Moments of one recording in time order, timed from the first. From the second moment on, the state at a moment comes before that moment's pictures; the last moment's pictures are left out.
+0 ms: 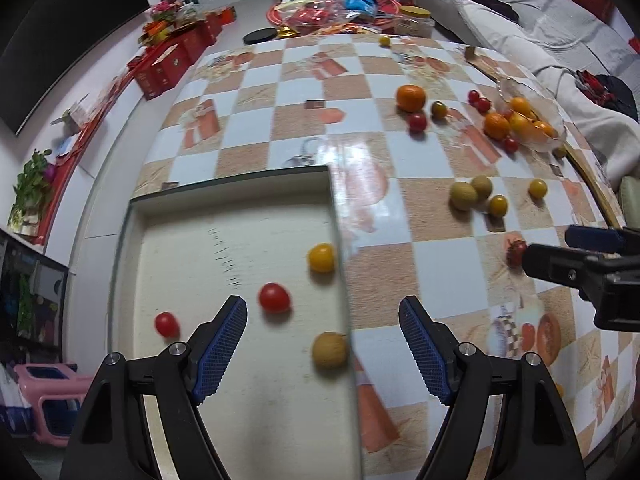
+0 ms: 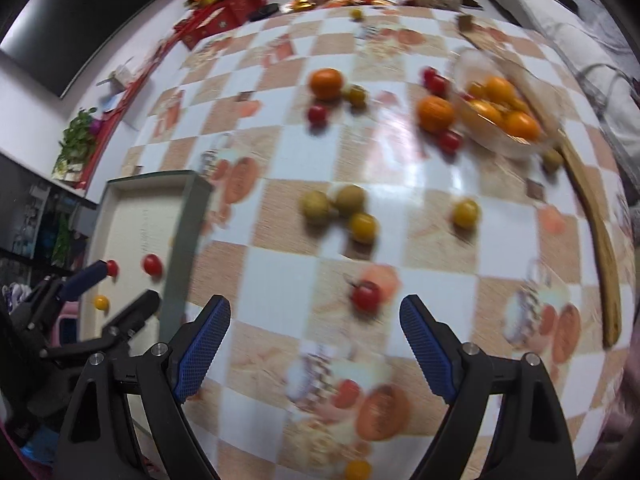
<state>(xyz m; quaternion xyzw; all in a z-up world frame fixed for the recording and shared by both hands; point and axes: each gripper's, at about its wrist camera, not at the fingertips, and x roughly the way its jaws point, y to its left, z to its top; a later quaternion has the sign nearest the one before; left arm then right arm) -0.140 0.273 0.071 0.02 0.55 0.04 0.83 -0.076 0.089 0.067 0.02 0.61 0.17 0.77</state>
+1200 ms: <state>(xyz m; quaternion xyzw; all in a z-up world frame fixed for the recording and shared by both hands) -0.035 0.174 0.015 0.07 0.56 -0.03 0.83 -0.010 0.032 0.020 -0.03 0.61 0.12 0.78</state>
